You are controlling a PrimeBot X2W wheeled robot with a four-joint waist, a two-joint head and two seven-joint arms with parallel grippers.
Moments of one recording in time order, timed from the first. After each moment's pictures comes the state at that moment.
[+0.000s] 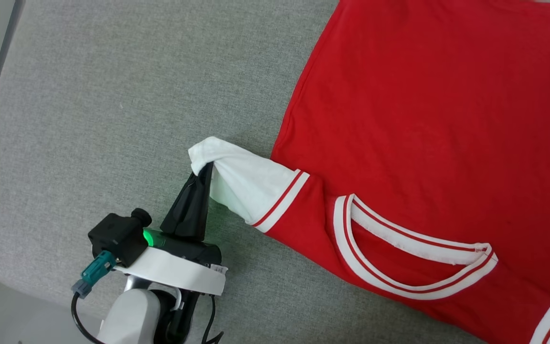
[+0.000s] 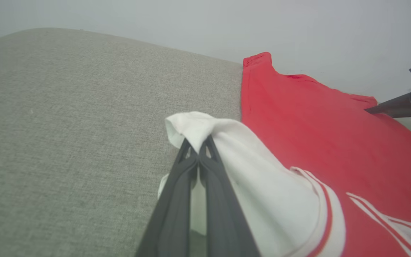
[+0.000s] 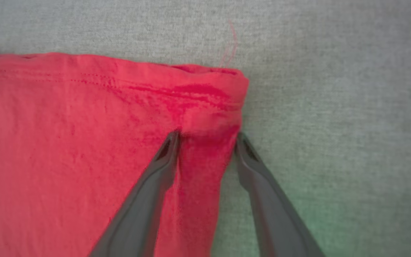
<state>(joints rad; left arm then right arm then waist) -0.21 0.12 -0.23 0.03 -0.42 -0.12 -0.26 -0.98 -0.34 -0.28 0.64 0.15 0.13 0.95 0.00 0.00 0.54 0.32</state>
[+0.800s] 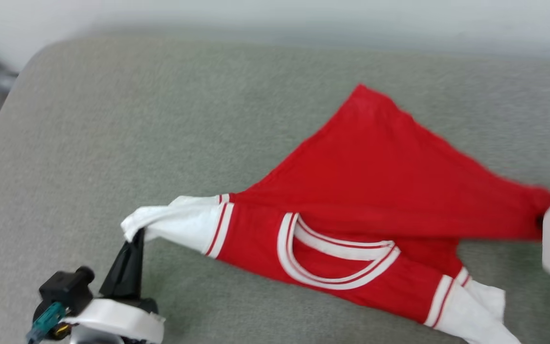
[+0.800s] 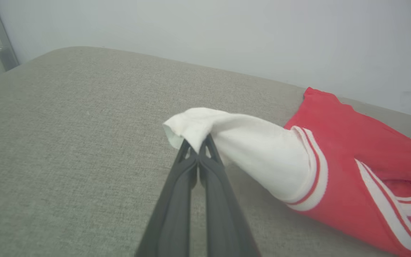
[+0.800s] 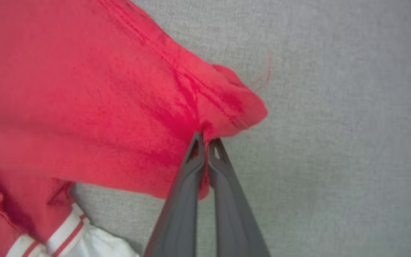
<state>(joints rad) -0.04 0.19 -0.07 0.15 -0.41 -0.10 -0.26 -0.38 -0.38 -0.10 0.22 0.29 0.13 0.88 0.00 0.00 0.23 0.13</state>
